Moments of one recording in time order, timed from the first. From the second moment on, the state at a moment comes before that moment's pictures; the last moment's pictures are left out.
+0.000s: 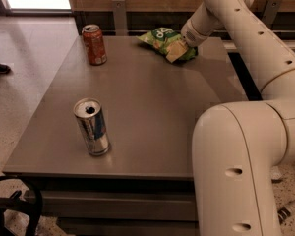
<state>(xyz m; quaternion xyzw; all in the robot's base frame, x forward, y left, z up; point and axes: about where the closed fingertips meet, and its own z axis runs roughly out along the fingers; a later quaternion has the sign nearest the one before) 0.818 -0.132 0.821 -0.44 0.85 0.07 0.28</state>
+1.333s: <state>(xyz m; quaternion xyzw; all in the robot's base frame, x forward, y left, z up) 0.738 -0.177 0.943 -0.45 0.83 0.00 0.31</state>
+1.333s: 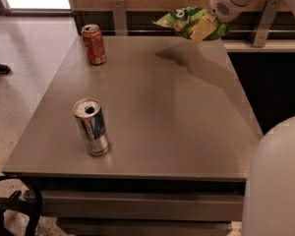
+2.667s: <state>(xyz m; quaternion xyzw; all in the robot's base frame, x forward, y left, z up) 0.546 -0.214 0.935 -0.51 0.80 0.02 0.31</state>
